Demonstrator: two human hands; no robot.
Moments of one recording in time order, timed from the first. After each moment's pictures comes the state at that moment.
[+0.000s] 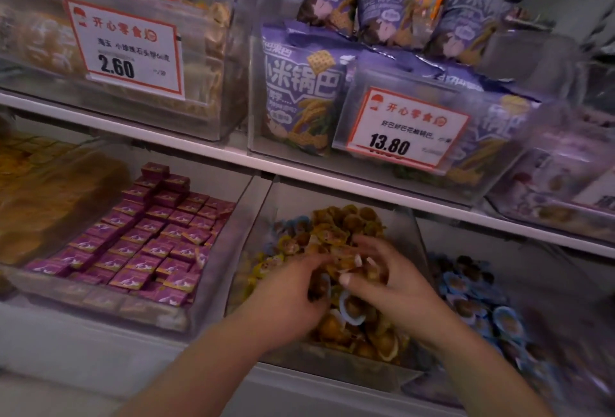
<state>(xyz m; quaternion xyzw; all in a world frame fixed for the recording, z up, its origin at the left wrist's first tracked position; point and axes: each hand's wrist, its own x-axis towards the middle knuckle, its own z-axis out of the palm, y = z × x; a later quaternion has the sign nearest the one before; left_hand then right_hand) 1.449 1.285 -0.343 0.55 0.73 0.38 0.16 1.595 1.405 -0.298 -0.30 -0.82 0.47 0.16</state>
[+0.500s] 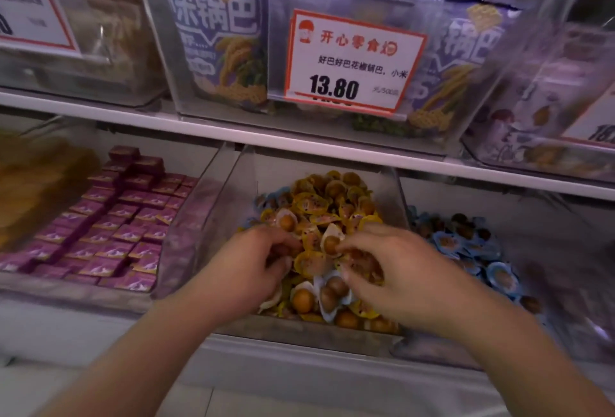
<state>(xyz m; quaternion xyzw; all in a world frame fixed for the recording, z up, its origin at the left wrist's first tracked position) 1.439 1.282 -0.336 0.53 0.77 0.34 0.14 1.630 1.412 -0.277 -0.19 -0.98 0.10 0.05</state>
